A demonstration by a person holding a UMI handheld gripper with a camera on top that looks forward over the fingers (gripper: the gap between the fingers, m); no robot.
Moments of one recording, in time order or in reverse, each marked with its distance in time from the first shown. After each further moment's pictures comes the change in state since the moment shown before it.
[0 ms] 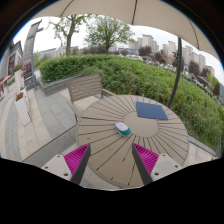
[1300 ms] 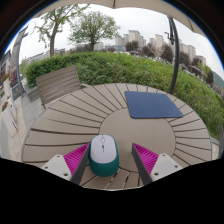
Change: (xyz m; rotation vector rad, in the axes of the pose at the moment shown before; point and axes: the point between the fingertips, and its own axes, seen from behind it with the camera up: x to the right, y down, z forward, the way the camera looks) arm 0.104 0.003 0.310 -0.019 0.084 0.112
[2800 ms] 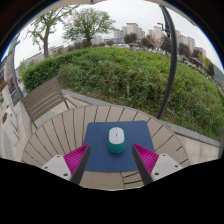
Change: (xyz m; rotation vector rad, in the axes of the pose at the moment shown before) arm 0.170 -0.162 0.070 -0.087 -0.034 0.047
